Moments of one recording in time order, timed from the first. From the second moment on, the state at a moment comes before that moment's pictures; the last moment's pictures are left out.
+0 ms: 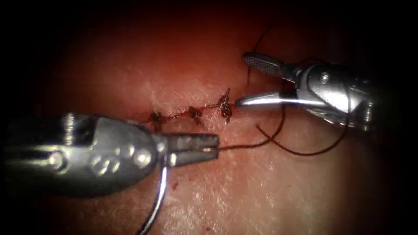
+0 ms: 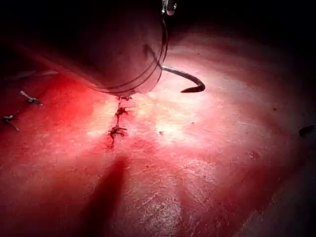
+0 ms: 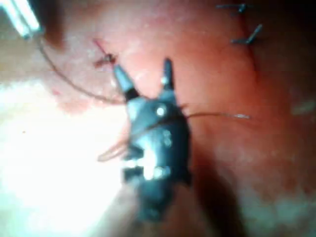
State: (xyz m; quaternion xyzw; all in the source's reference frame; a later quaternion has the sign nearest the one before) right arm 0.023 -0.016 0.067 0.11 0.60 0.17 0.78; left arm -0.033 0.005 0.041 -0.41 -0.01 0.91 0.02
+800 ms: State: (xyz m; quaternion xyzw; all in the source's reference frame) right arm 0.025 -0.020 0.066 0.17 0.62 0.11 0.76; left arm -0.035 0.015 0.056 -0.43 -0.01 0.90 0.01
